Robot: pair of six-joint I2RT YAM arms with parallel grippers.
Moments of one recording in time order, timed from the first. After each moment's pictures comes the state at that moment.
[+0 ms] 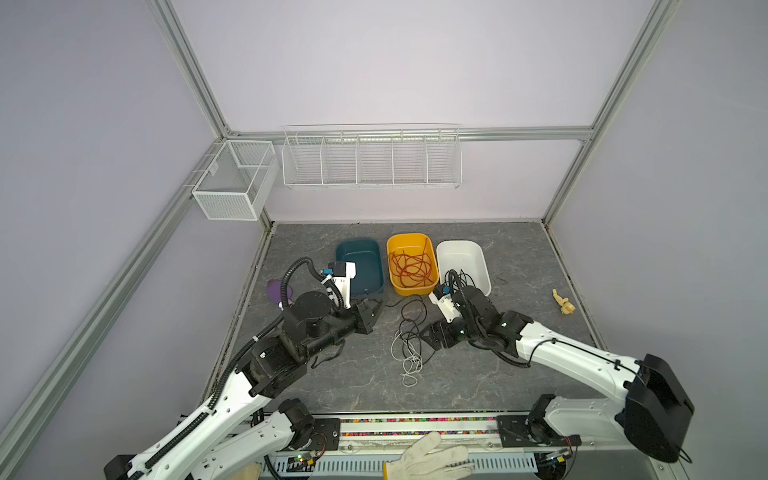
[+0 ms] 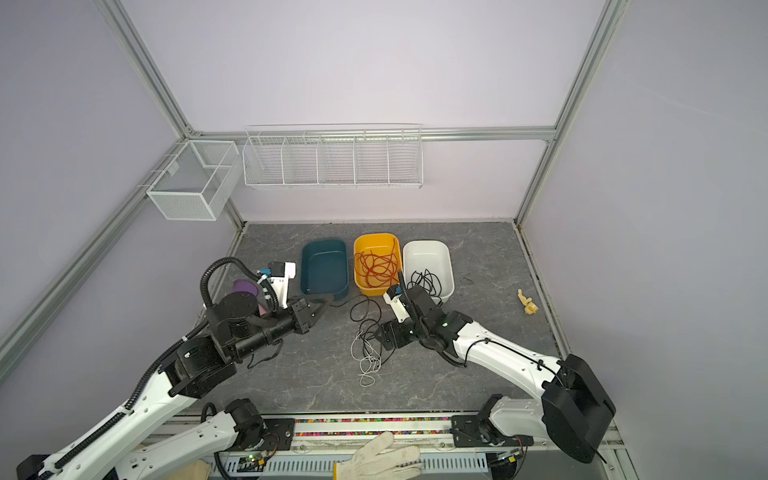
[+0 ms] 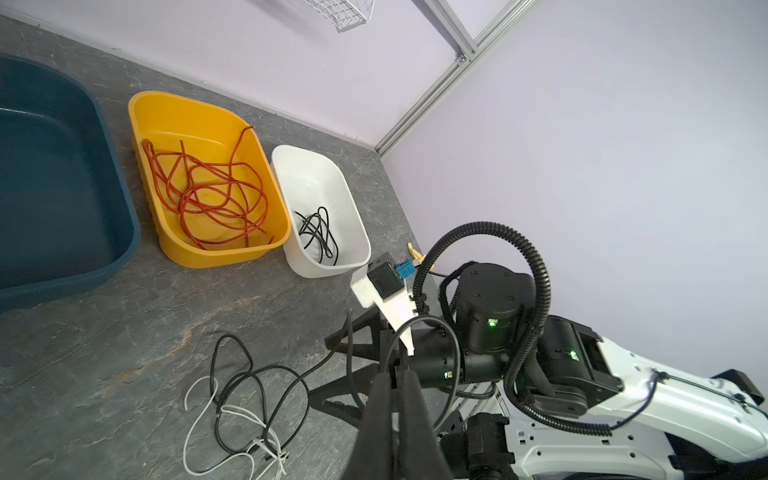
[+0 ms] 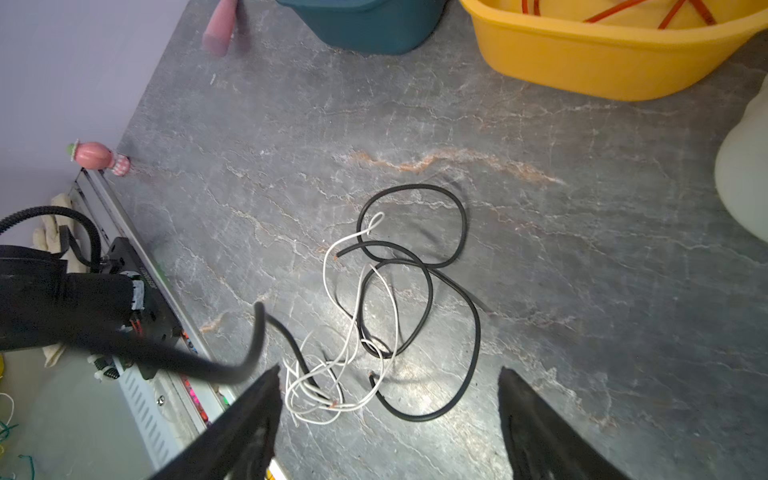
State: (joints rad) left arm -0.85 0.77 0.93 -0.39 0.06 -0.78; right arm 0.79 1.26 0.79 -0.36 -0.23 0.37
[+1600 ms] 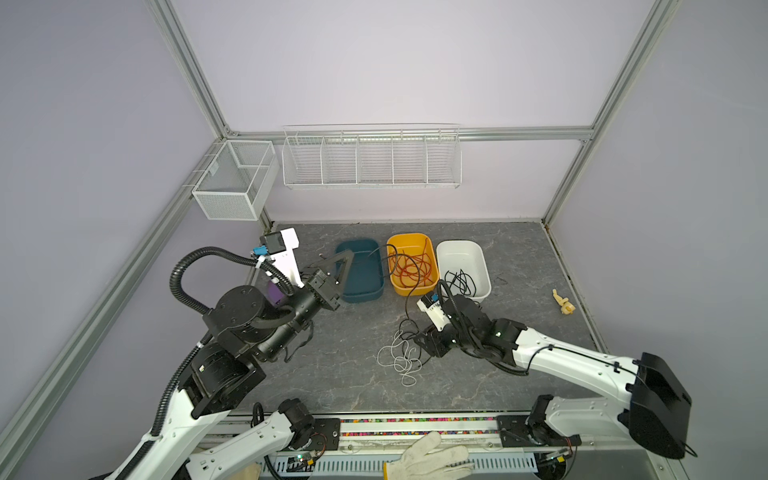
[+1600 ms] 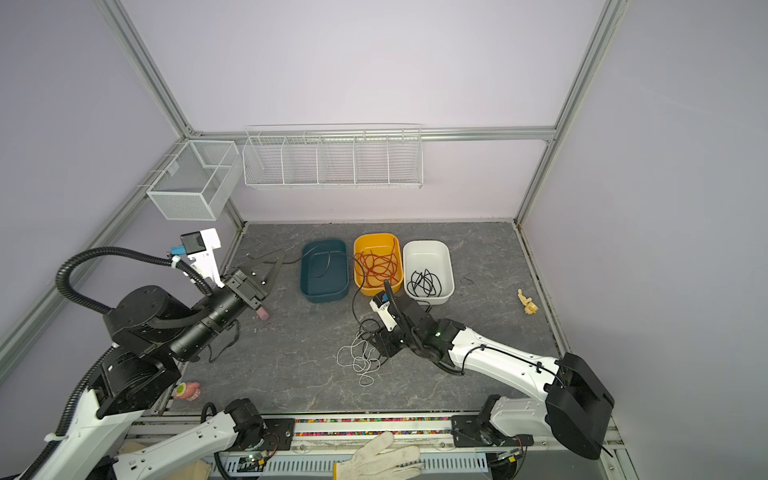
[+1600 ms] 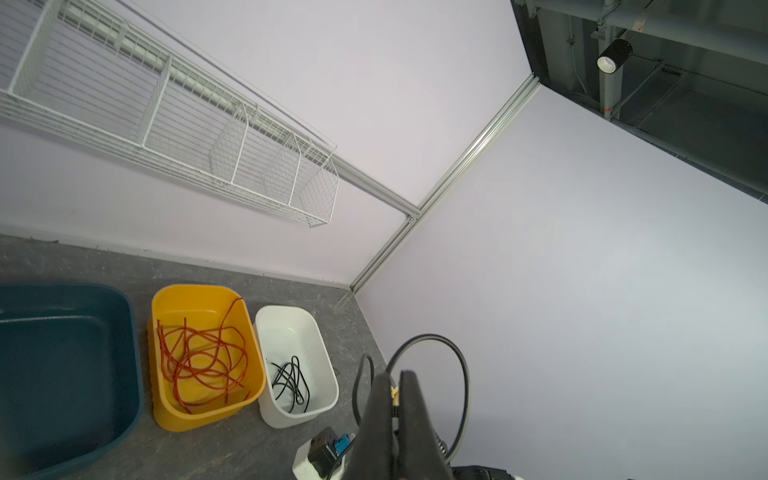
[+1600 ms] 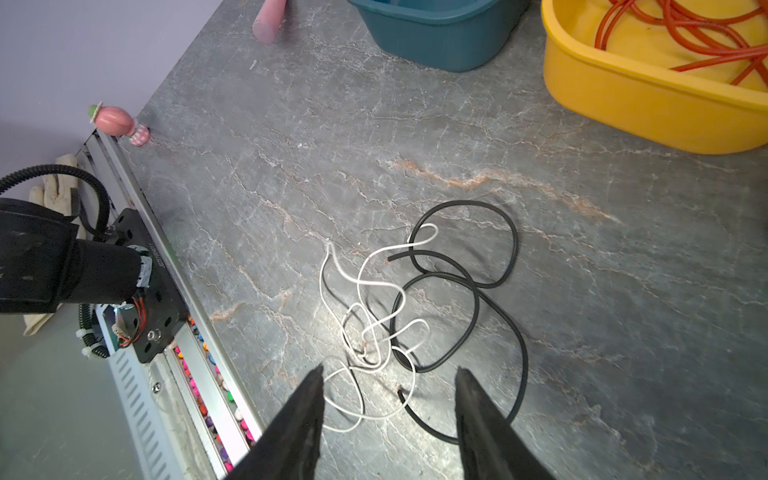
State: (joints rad) left arm -0.85 0.75 1.28 -0.42 -0.16 -0.68; right arm 0.92 1.27 0.79 -0.30 -0.14 0.34
